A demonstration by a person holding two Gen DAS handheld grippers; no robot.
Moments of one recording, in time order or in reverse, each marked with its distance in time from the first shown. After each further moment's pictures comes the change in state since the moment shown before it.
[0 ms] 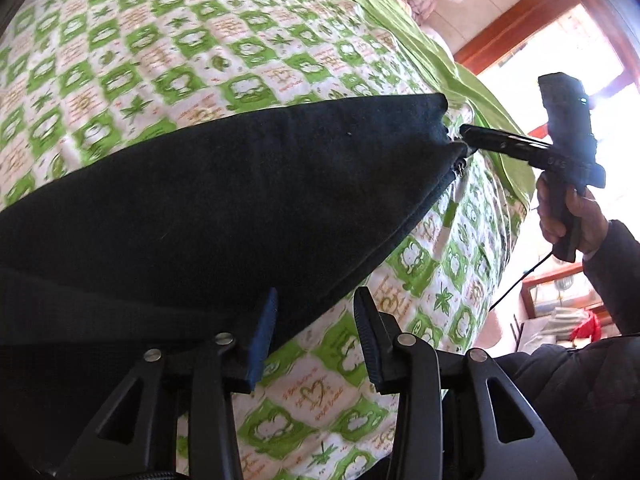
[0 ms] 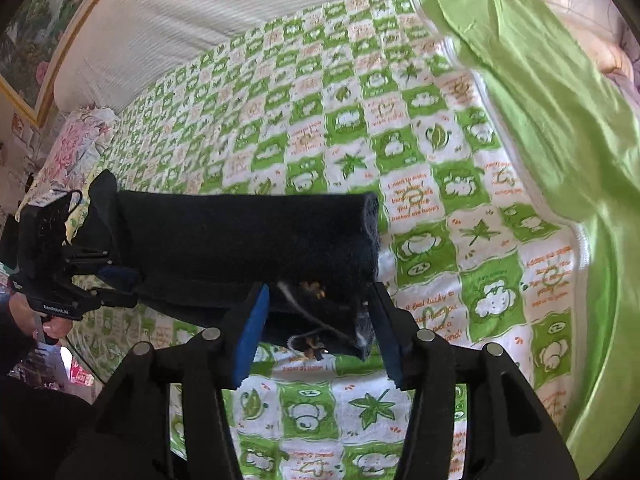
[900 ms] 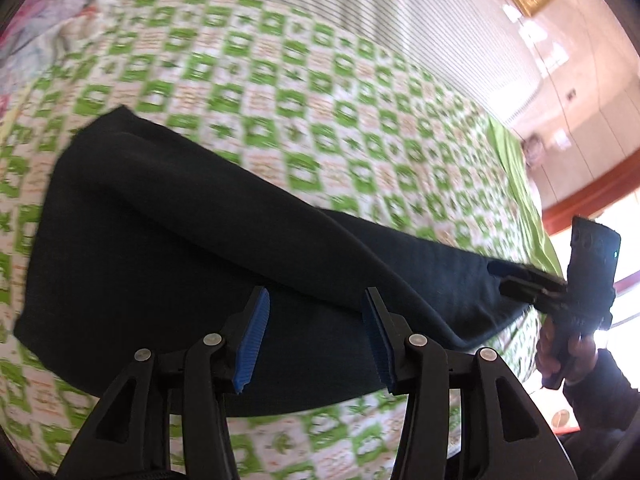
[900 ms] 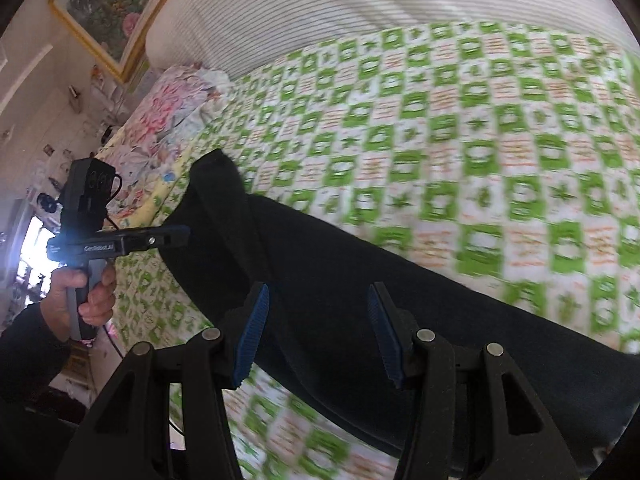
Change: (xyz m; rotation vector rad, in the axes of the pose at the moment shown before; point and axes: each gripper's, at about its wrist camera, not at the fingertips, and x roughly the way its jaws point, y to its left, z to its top) left arm -0.170 0.173 -0.075 -0.473 -0.326 0.204; right arm 0.089 0.198 0.051 -0.211 0.052 0.319
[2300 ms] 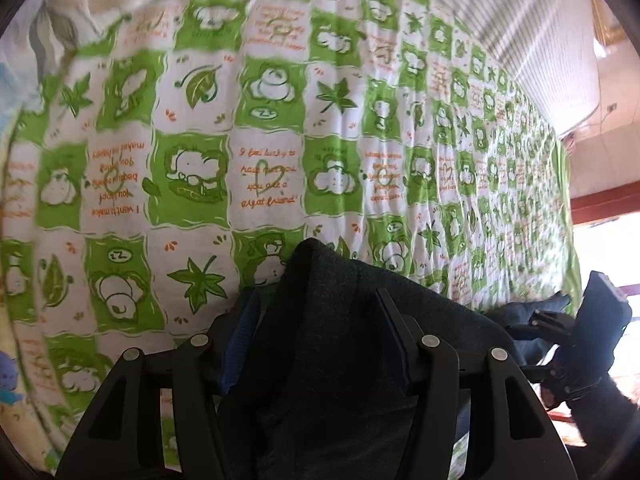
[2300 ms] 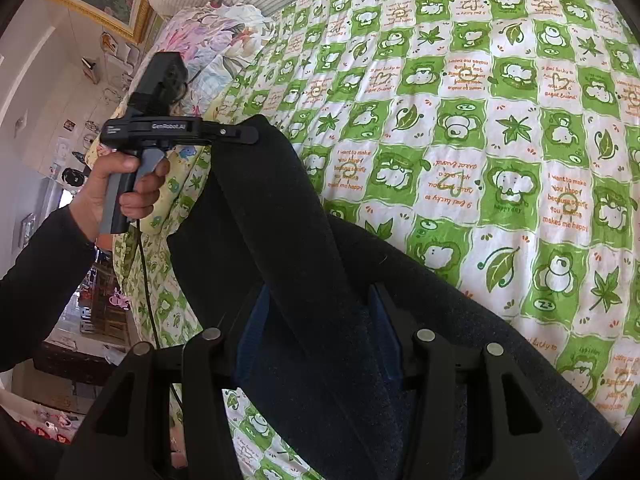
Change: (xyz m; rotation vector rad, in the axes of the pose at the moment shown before) left arm 0.055 0.175 0.141 -0.039 0.239 0.008; right arm 0.147 0.058 0.063 -0.014 0.208 0.149
